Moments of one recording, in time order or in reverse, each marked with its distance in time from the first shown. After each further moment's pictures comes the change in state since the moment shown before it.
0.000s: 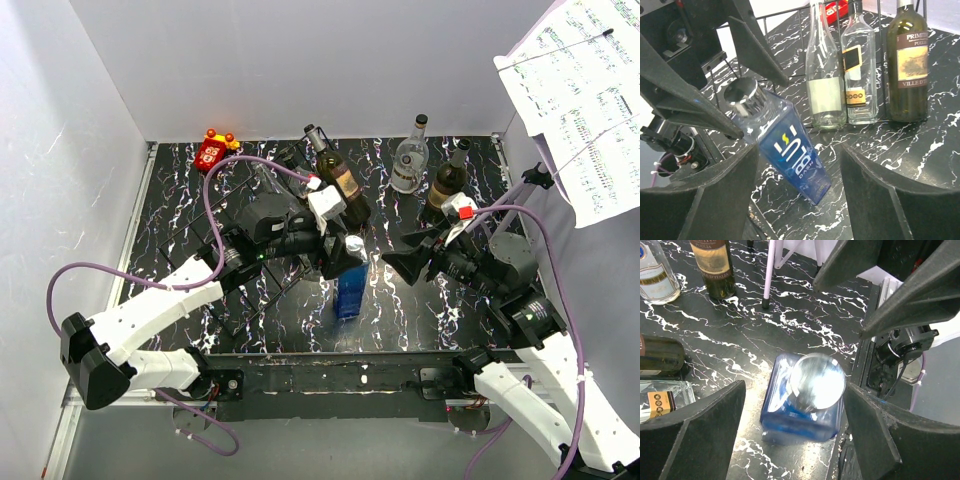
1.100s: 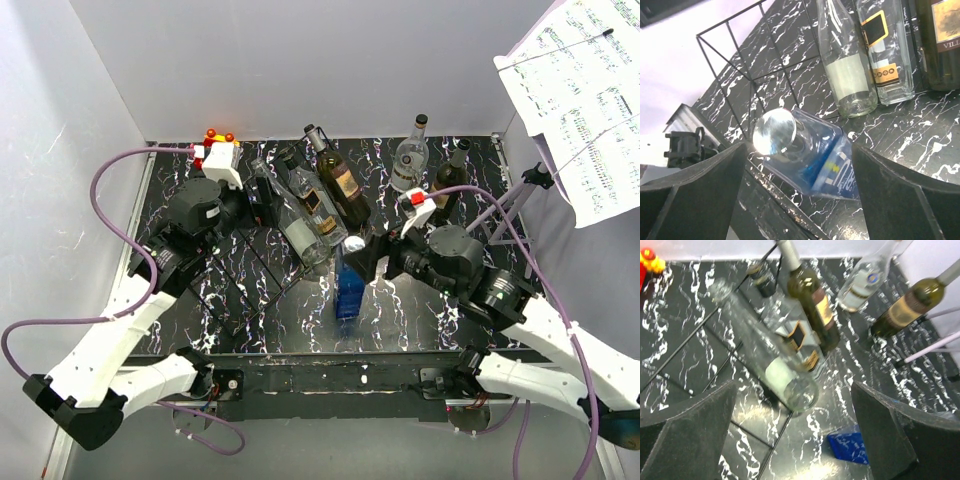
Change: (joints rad) left arm 0.243 -0.202 0.130 -0.298 -0.589 -0.258; right arm 0.426 0.209 0.134 -0.058 0.464 0.259
